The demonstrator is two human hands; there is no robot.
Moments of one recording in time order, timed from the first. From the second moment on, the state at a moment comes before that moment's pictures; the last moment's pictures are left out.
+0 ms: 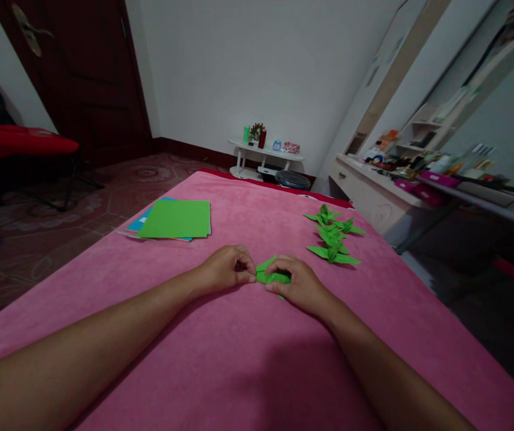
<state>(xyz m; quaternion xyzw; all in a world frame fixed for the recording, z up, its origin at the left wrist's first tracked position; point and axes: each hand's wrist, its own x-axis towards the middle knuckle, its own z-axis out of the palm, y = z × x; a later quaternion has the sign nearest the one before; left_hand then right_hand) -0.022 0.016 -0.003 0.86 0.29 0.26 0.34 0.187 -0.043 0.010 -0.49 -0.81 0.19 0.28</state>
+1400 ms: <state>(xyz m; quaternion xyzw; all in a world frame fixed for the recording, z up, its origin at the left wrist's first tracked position) -0.009 0.012 0.007 0.88 0.37 0.20 0.23 0.176 -0.034 0.006 -0.56 -0.76 0.17 0.26</state>
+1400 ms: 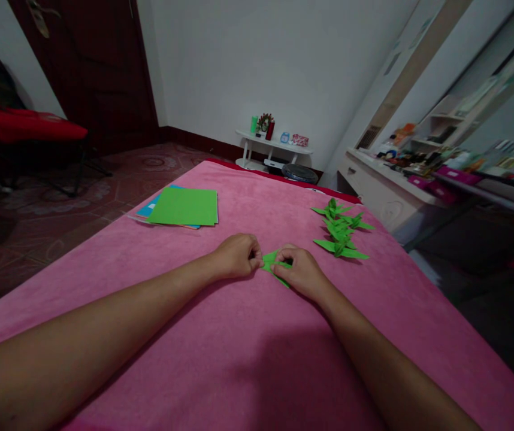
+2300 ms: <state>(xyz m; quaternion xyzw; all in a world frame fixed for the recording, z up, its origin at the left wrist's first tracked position) -0.016 0.015 0.005 0.86 0.35 0.24 0.27 0.174 -0.033 0.003 -0.58 -0.75 0.16 0.27</state>
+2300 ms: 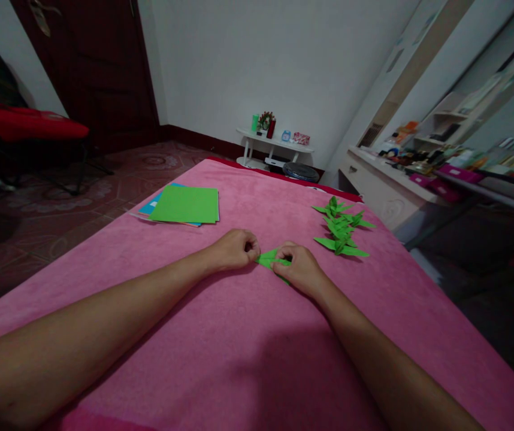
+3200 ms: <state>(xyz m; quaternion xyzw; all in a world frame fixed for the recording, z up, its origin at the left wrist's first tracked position) 0.001 0.002 0.008 0.89 0.28 0.28 0.22 0.205 -0.025 0.011 -0.48 -0.72 0.38 0.31</state>
